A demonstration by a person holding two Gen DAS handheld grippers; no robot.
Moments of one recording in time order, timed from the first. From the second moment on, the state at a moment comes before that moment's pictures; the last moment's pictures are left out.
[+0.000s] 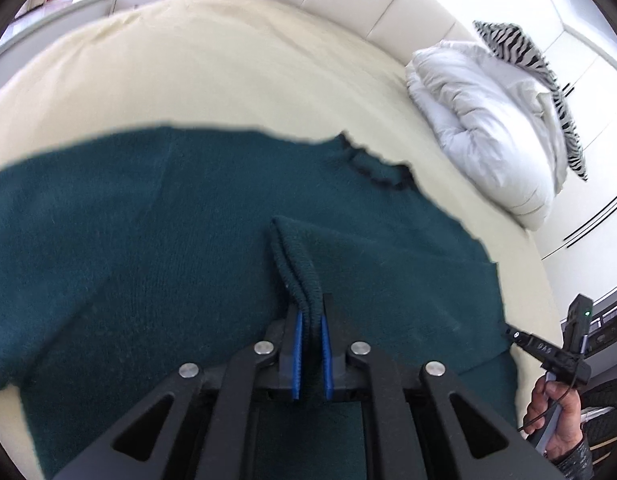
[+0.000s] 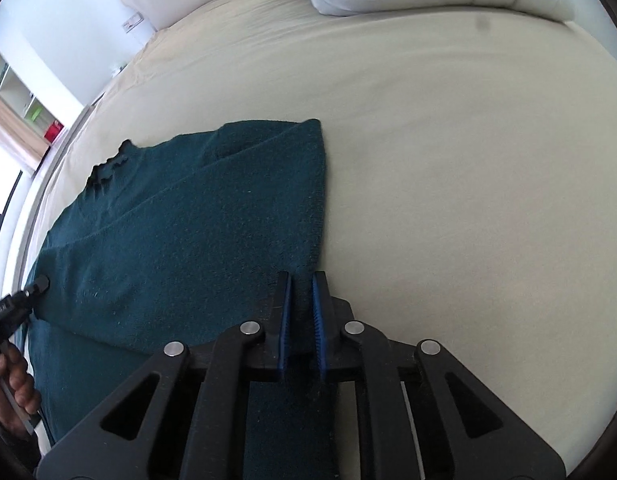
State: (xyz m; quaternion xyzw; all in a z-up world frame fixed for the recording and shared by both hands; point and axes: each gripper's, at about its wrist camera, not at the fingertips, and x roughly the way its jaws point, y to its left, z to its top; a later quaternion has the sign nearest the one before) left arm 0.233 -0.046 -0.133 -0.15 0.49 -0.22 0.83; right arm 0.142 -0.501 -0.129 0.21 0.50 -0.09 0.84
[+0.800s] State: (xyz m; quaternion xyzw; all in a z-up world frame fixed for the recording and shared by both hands) left arm 0.101 0.264 -0.125 -0.43 0.39 -0.06 0.81; right arm 0.079 -0.339 -0.002 0.10 0.29 -0.01 0.95
